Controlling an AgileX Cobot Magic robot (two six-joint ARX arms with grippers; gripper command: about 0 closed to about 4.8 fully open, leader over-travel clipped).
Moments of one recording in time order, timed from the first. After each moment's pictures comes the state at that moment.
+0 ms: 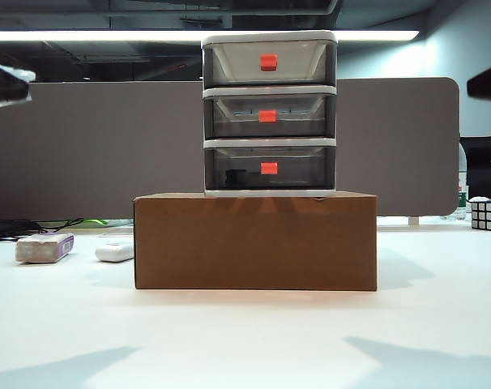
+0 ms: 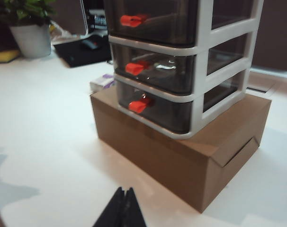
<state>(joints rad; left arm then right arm) -1.02 0.00 0.06 -0.10 -0.29 0.07 0.51 0.00 0.07 -0.11 -0.20 0.01</state>
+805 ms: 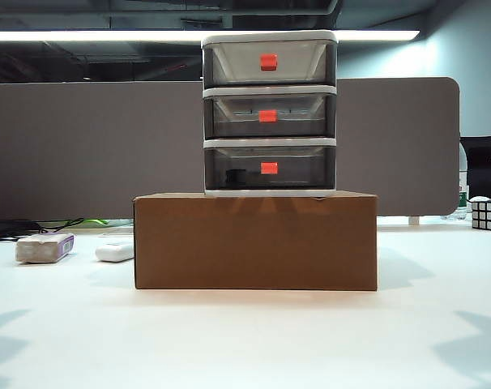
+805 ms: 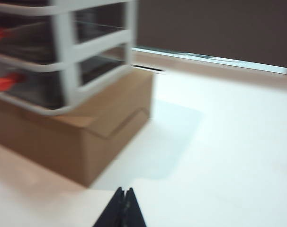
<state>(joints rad) -0.37 0.00 0.00 -0.05 -0.04 0.06 0.16 0.00 0.01 -0.09 -0.18 -0.08</state>
